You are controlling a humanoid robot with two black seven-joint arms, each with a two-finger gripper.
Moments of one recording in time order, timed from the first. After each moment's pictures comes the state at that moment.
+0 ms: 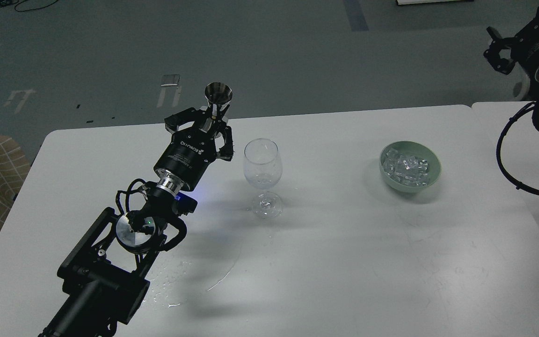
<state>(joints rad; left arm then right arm) -0.33 0.05 -1.18 -1.25 -0.09 -0.24 0.01 0.88 -0.42 1.20 0.54 -0.32 0.26 0.02</state>
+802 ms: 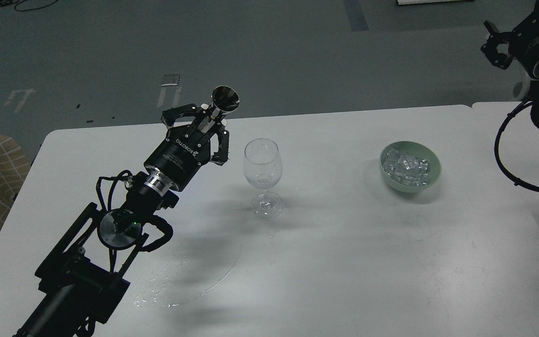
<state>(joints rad) -0.32 0.15 -1.17 -1.33 0.07 -0.25 0.07 0.88 -0.41 1.20 0.57 -0.32 0.26 0.02</state>
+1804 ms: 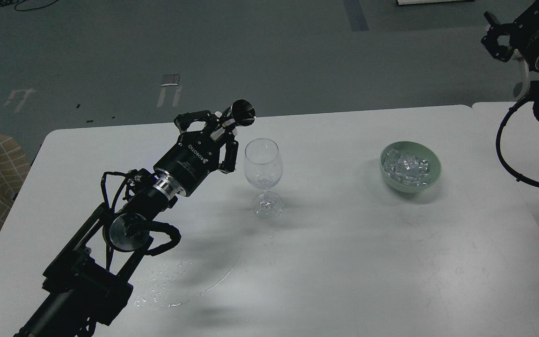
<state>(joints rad) -0.33 0.15 -1.13 -1.34 0.30 -0.22 0.06 0.88 -0.43 1.20 0.60 -0.32 0.26 0.02</state>
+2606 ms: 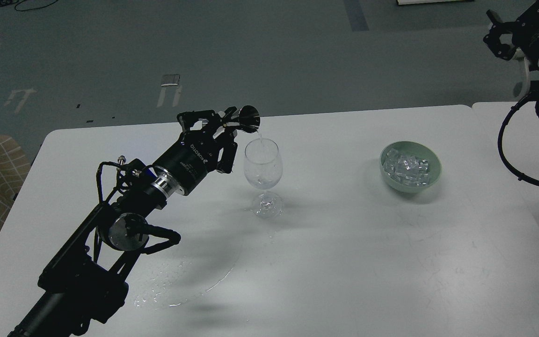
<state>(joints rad) -0.33 0.17 -1.13 -1.36 0.47 -0.23 0.06 0.88 -0.43 1.20 0.61 -0.32 0.26 0.02</state>
